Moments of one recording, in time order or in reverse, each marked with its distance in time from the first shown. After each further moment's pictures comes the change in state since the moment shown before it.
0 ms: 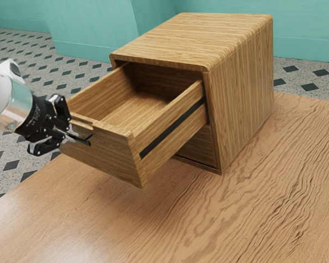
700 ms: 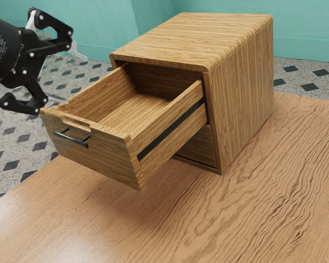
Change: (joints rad) arm -0.249 0.029 -0.082 0.435 -0.025 -0.213 0.044
